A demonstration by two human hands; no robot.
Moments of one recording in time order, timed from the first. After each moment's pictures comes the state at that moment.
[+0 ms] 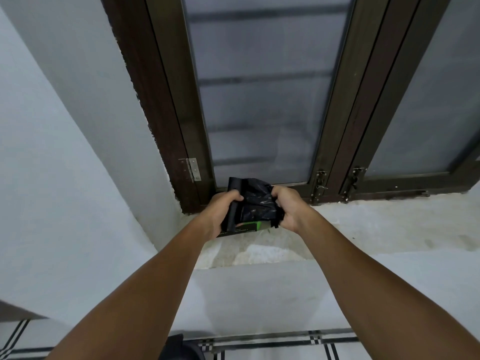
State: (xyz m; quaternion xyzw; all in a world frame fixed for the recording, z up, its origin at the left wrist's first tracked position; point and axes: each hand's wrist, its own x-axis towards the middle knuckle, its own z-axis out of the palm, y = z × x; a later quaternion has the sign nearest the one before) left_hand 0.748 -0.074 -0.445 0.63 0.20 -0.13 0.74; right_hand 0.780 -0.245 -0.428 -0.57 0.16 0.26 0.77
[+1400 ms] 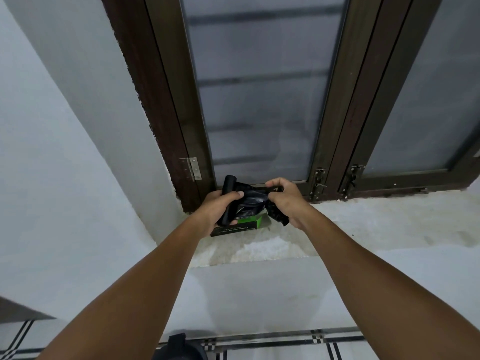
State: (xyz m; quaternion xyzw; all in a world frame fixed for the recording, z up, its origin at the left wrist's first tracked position) left_hand 0.741 -0.065 -0.438 0.70 0.19 -0.11 0.67; right_hand 0.777 -0.255 -0.430 -0.78 0.05 0.12 0.61
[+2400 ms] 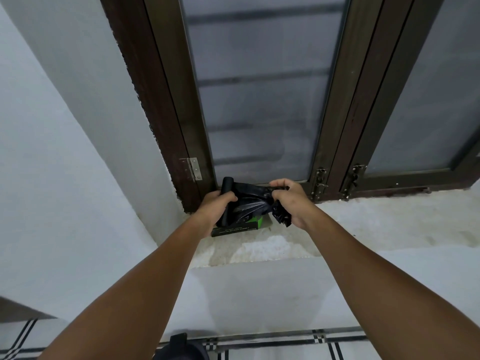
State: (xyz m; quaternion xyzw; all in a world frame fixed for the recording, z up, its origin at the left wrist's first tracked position) left_hand 0.745 -0.060 -0.445 0.74 0.21 -0.09 0.63; right_hand 0.785 -0.262 -0.439 -0.73 0.08 0.14 0.67
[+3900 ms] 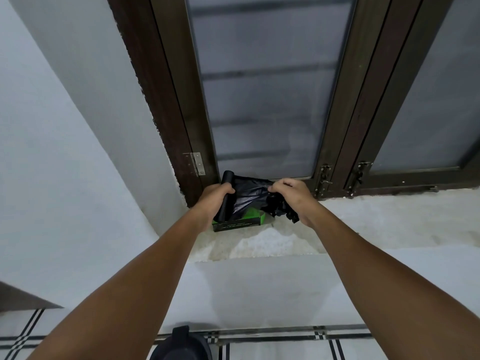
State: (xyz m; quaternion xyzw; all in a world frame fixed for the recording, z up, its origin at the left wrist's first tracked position) left_hand 0.743 -0.054 -0.437 0.74 0.22 -0.07 0.64; right_hand 0.784 -0.269 -0.441 -0.76 0.01 0.12 0.64
